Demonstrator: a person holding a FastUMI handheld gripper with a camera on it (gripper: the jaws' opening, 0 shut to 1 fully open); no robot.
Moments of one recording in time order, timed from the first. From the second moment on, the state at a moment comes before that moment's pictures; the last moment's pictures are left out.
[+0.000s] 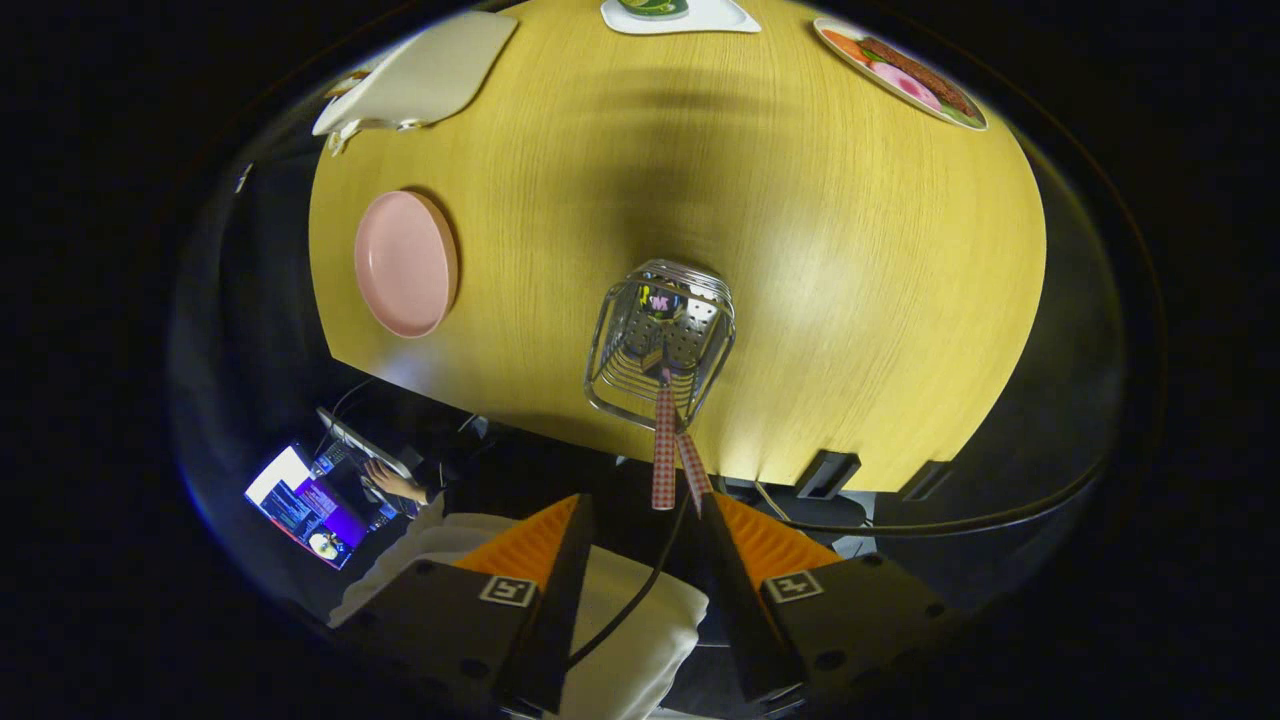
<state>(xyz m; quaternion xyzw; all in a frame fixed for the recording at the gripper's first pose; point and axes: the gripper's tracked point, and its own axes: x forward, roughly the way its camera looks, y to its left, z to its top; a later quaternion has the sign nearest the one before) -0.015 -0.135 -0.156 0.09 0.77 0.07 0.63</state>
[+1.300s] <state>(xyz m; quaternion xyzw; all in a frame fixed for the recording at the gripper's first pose) -0.034 -0.146 -0.006 0.14 0.41 0.12 0.89</state>
